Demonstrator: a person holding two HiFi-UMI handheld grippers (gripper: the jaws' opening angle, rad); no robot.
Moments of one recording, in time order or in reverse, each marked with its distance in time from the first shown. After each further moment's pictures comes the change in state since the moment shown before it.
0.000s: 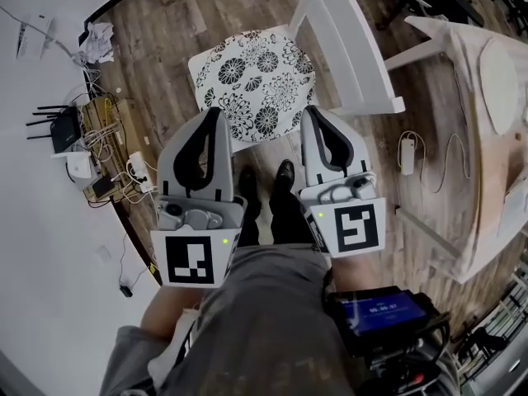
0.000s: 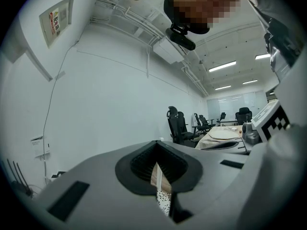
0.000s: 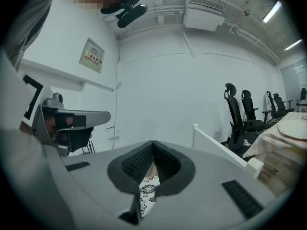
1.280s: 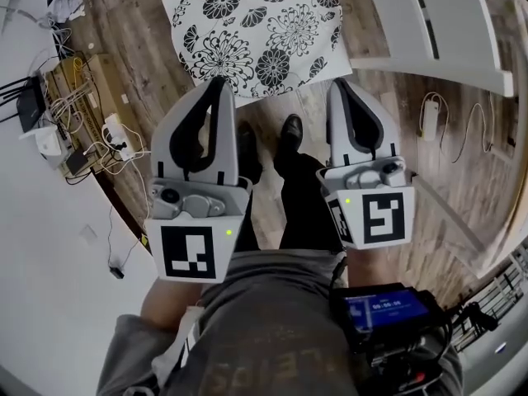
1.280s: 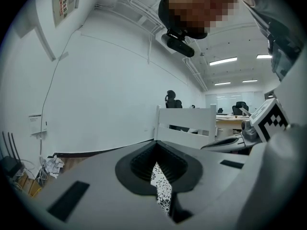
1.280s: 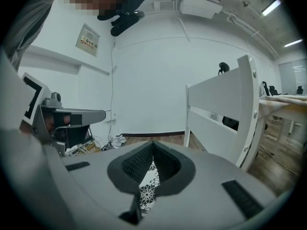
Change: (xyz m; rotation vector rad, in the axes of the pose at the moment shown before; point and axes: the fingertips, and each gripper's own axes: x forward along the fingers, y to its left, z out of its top) left arm 0.001 -0.002 -0.174 -0.042 0.103 -0.039; right arm 0.010 -0.011 -0.171 0.023 0.136 -0.042
